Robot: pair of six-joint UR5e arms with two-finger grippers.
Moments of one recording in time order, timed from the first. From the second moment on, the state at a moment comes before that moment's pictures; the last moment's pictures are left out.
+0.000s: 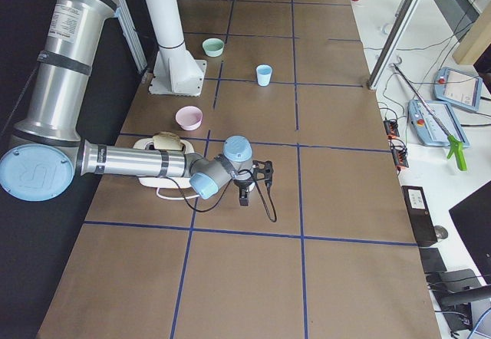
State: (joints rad) left arm -1.57 -1.34 -1.86 -1.48 -2.37 0.23; right arm 1.01 -1.86 1.68 -0.78 2.19 0.79
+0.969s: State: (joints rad) left arm -1.57 -1.34 -1.86 -1.48 -2.37 0.23; right arm 0.99 -1.82 1.87 -0.99 2.22 0.82
